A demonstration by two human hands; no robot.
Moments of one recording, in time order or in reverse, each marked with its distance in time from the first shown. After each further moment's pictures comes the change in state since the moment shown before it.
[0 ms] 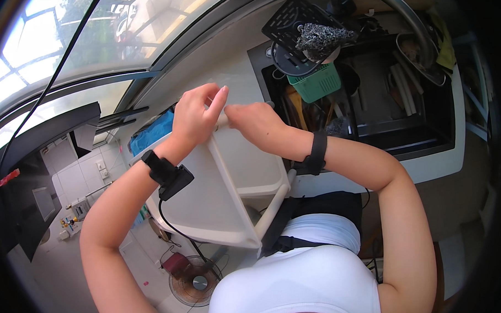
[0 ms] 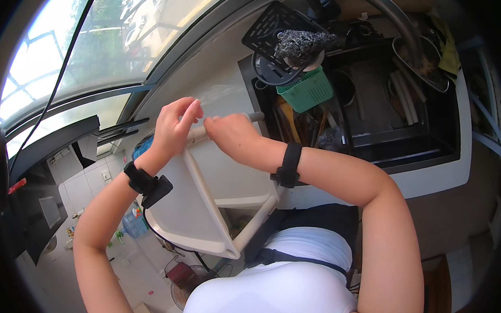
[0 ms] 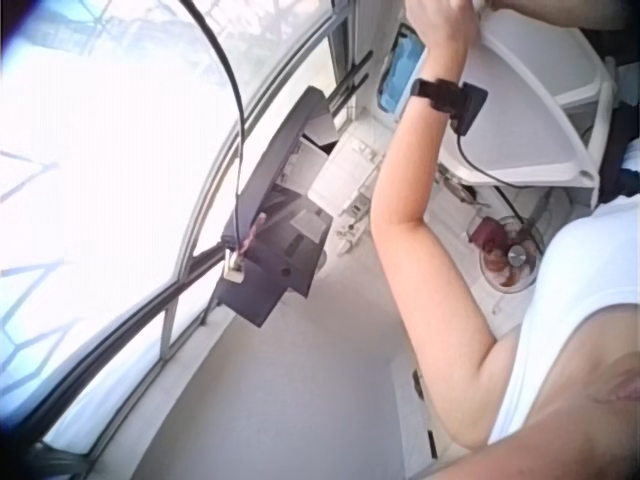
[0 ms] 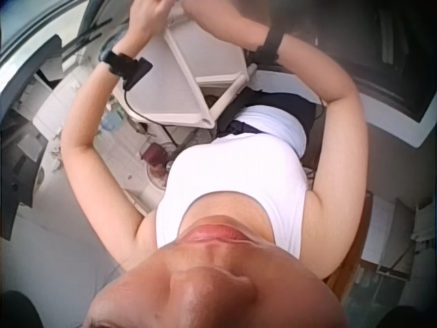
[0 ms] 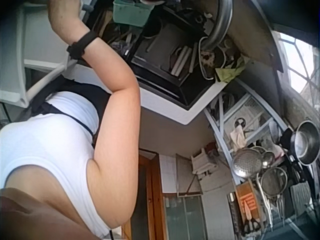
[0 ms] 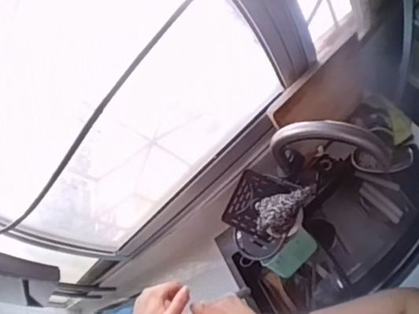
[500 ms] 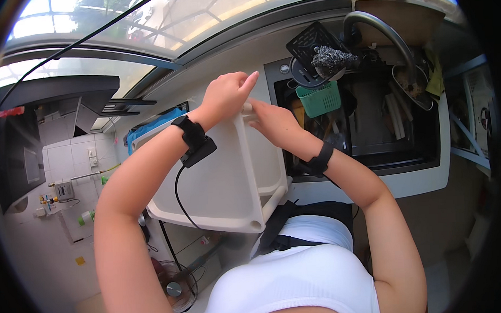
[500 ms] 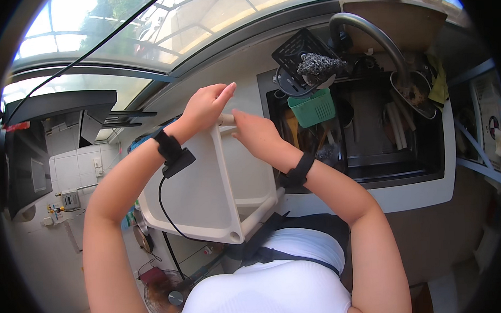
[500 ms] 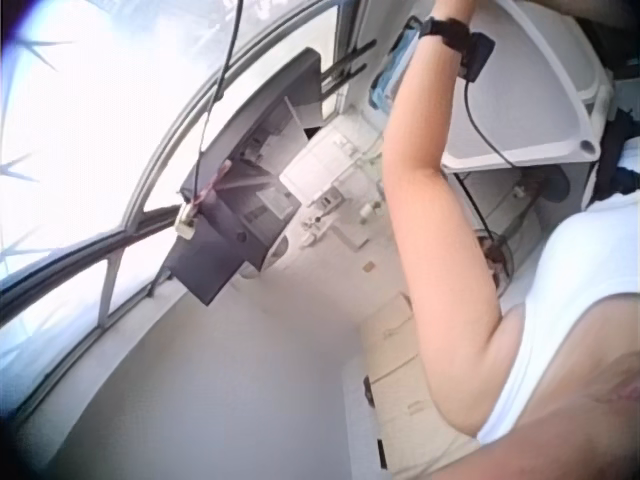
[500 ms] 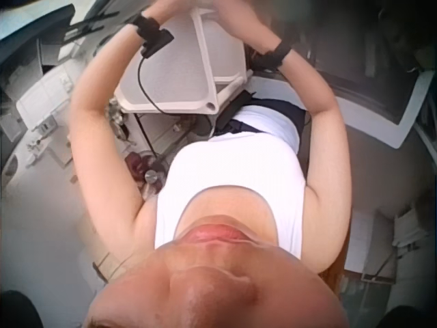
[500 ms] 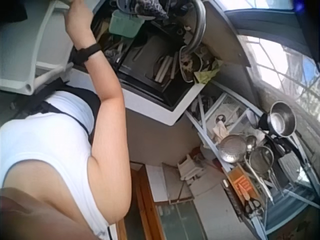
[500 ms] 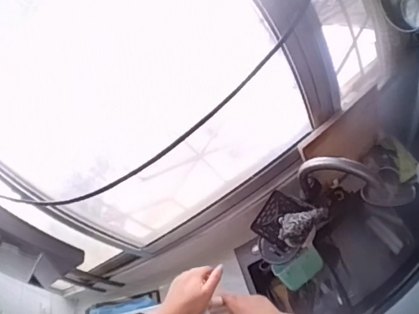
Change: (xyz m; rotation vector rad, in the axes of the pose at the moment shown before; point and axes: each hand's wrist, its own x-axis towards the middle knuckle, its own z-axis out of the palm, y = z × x) left_hand 0.002 0.008 0.000 0.077 0.043 0.007; right_hand -0.016 -0.018 -0.017 0.037 -0.038 0.138
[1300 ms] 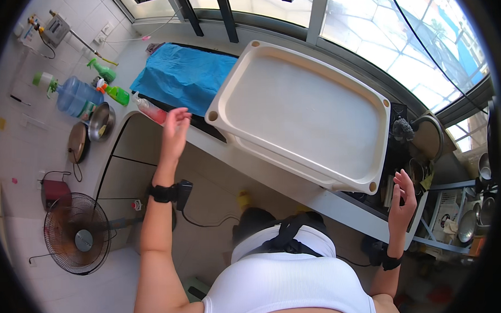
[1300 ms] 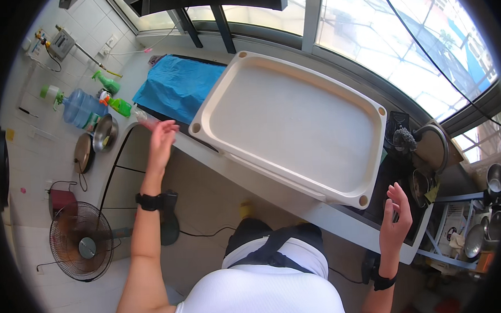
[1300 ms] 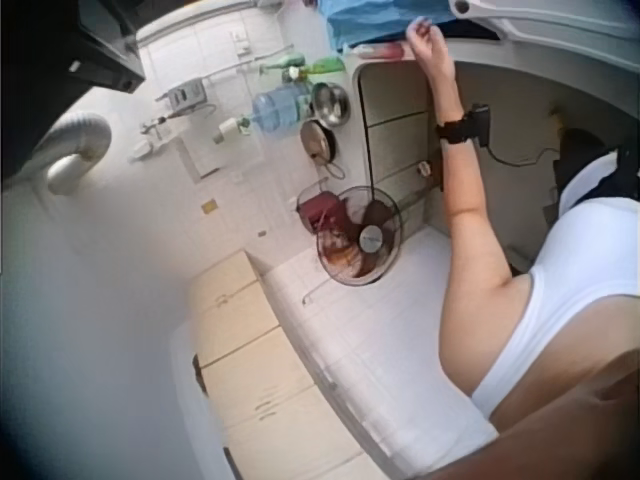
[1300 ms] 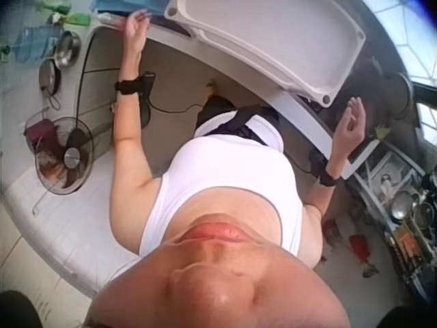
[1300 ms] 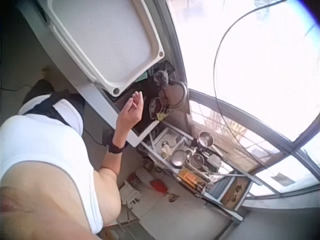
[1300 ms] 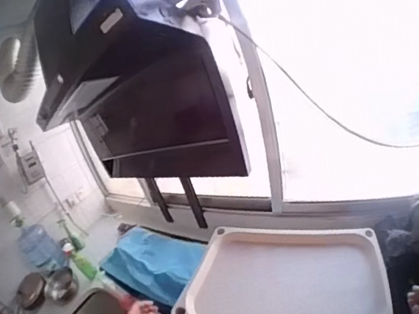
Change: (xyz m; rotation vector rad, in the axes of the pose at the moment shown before) left_hand -0.465 -0.335 0.060 -0.879 0.917 -0.395; right_hand -0.196 -0.172 0.000 -0.326 0.359 0.001
